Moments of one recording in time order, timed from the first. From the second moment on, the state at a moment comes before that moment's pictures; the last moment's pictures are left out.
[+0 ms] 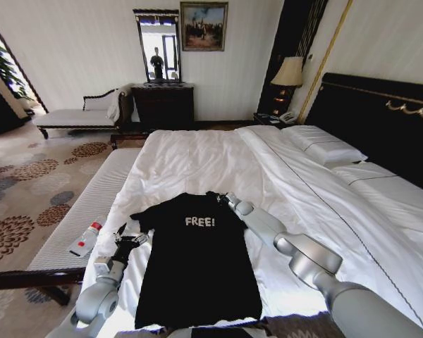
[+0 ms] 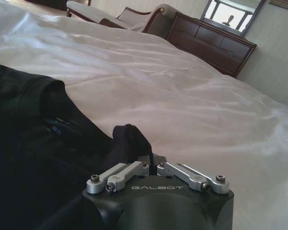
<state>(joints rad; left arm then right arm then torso) 1.60 -1.00 -0.51 -2.00 -0.52 -0.04 -0.18 -0.22 1.32 -0.46 0.57 0.42 0.10 -0.17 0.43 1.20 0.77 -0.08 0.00</state>
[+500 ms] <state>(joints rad) 1.70 -1.05 -0.54 -2.07 -0.49 -0.04 -0.18 -0.53 1.03 -0.06 1.03 0.88 -0.16 0.05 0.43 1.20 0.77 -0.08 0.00</state>
